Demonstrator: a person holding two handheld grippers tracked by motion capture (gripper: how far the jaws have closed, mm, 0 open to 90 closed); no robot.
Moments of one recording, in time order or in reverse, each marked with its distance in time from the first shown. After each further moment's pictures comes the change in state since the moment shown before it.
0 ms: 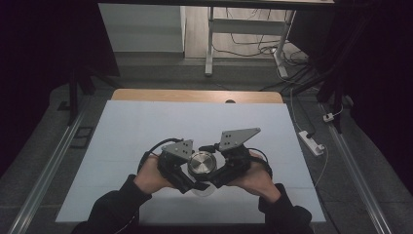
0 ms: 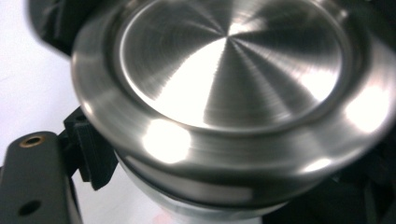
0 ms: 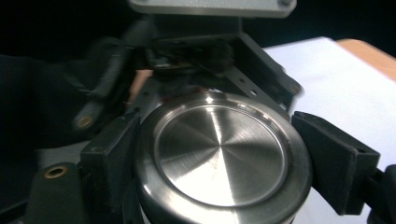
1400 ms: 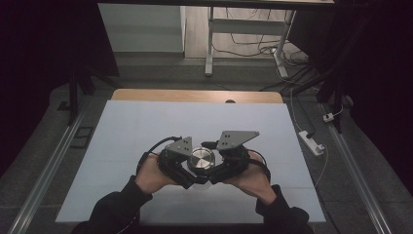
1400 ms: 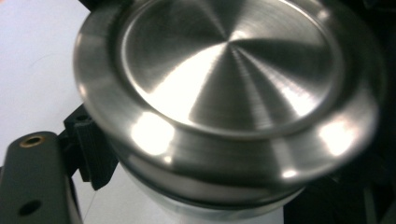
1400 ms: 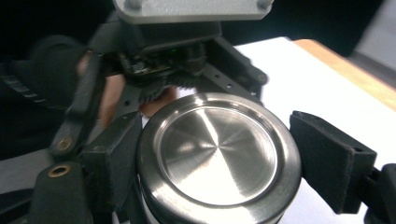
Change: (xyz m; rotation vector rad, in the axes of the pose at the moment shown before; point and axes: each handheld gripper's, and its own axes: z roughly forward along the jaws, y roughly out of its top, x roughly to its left) left arm 0.005 -0.003 0.003 0.054 0.183 -0.077; right arm -0.002 -0.004 0.006 0.004 -0.166 -0.019
